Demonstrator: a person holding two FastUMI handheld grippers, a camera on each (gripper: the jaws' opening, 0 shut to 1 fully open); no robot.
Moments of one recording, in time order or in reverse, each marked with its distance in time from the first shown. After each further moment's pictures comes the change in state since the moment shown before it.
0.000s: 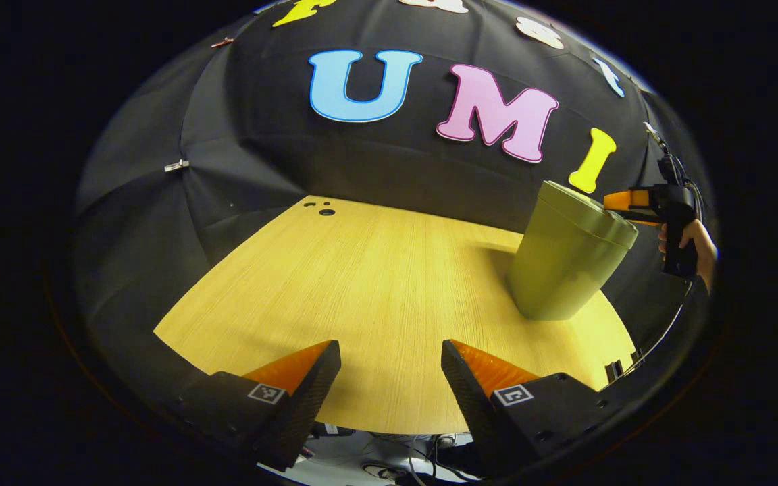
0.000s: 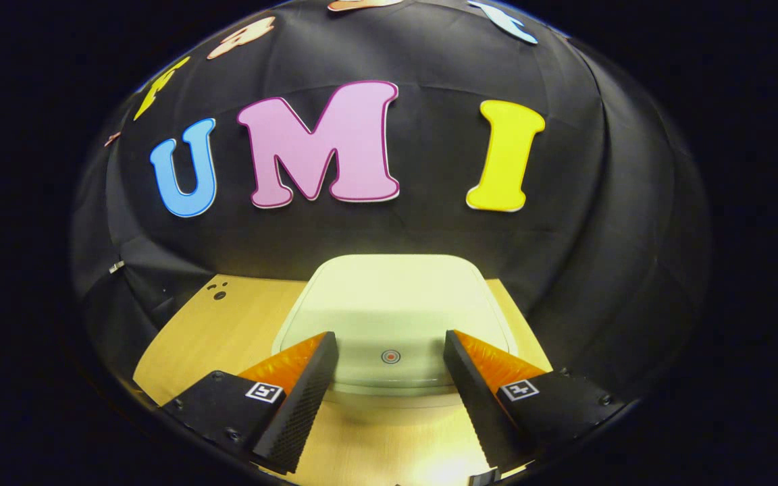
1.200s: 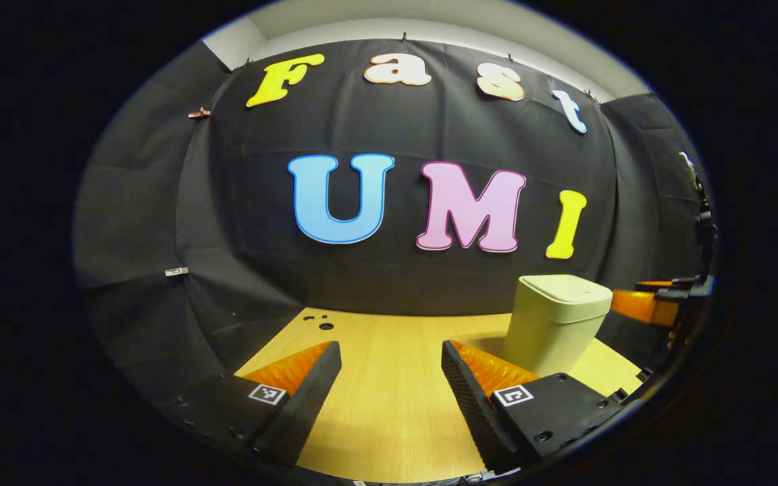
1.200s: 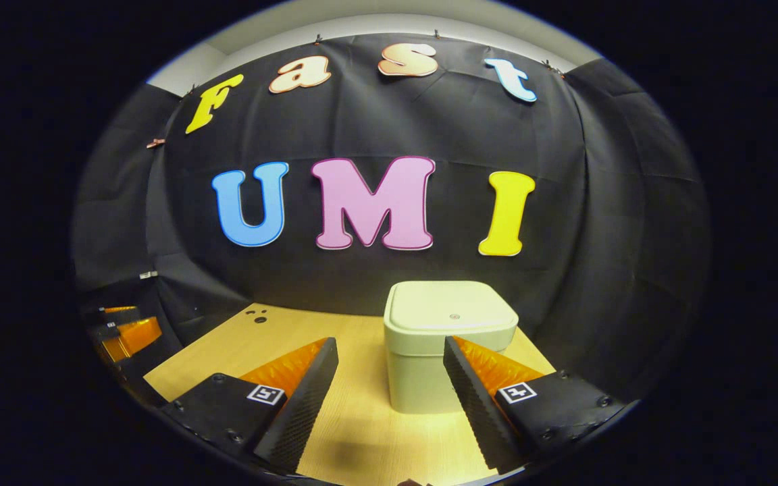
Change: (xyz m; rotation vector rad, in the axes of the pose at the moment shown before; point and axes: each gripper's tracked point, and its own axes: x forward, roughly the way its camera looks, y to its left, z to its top) left arm -0.072 -0.019 0.153 0.126 -0.428 -0.047; right arm -0.163 0.100 -0.025 -0.019 -0.239 0.069
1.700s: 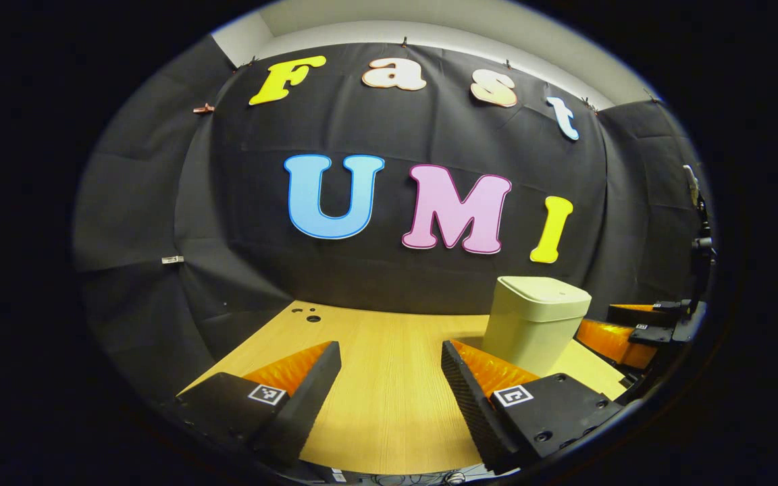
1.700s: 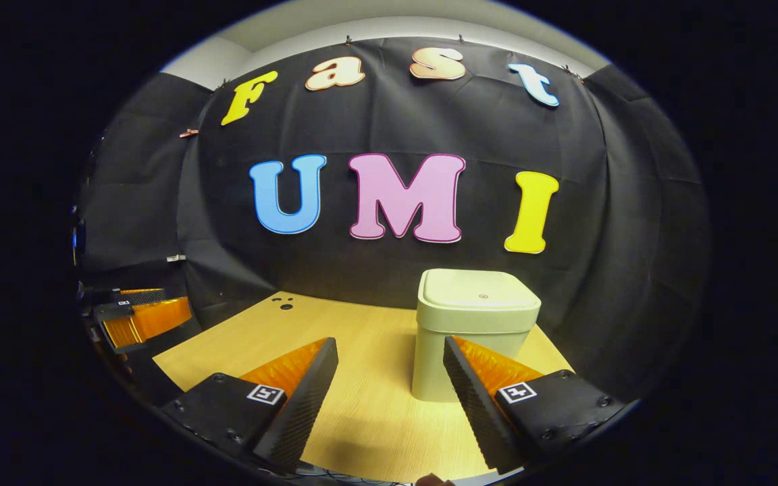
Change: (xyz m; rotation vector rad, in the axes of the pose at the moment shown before) left arm -0.032 -0.024 -0.019 -0.033 0.014 -0.009; right arm -0.029 0.025 -0.022 -0.042 -0.028 0.105
